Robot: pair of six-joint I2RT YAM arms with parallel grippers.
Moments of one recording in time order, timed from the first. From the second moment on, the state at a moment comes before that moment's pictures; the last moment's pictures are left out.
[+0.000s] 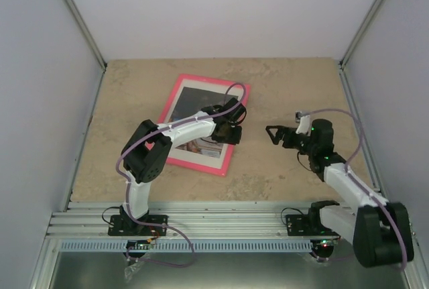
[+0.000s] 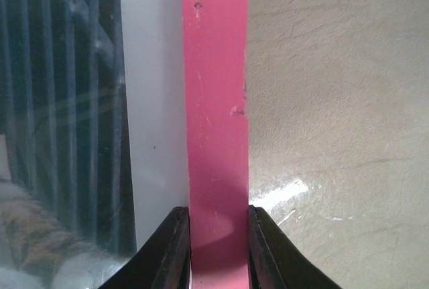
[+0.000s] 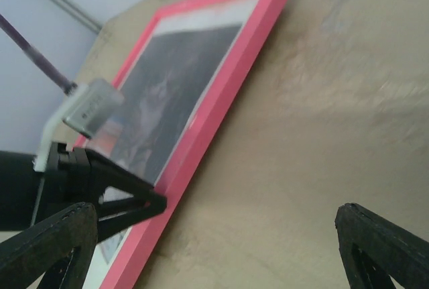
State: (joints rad) left arm -0.81 1.98 1.43 -0.62 0.04 -0.55; right arm 0.13 1.01 0.42 0.14 -0.48 0.43
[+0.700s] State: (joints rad) left arm -0.82 1.98 1.41 -0.57 0.07 -0.56; right arm 0.31 1.69 0.50 0.68 -0.67 0.78
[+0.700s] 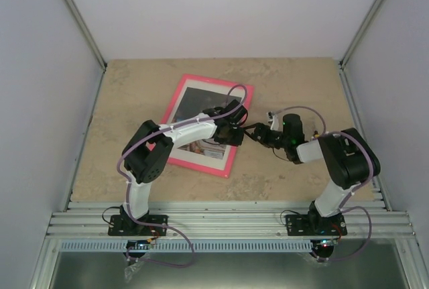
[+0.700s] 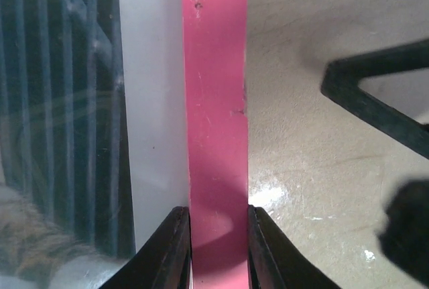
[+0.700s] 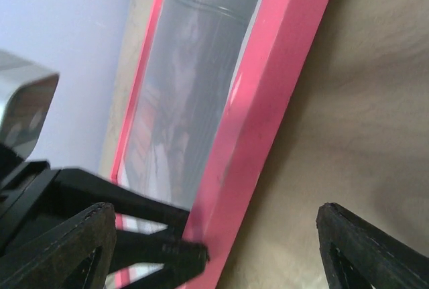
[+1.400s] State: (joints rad) left arm -0.84 1.95 1.38 -0.51 0.11 -0.58; right arm 0.33 1.96 0.63 0.85 -0.74 0.92
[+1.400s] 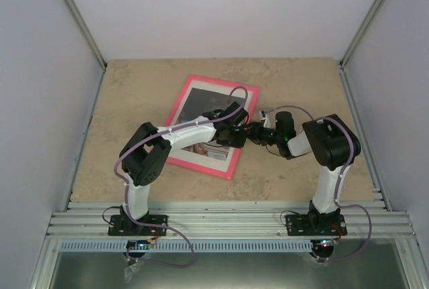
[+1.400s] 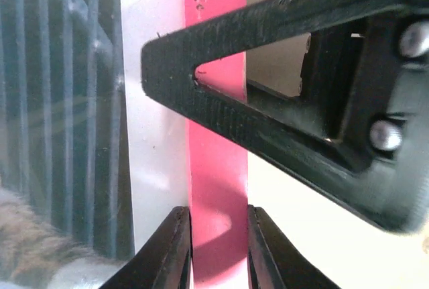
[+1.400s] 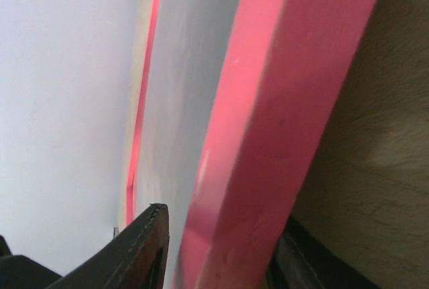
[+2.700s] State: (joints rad) left arm -1.00 1.23 0.78 -0.26 -0.17 -0.37; right arm 0.07 1.71 0.86 0.06 -0.94 0.68
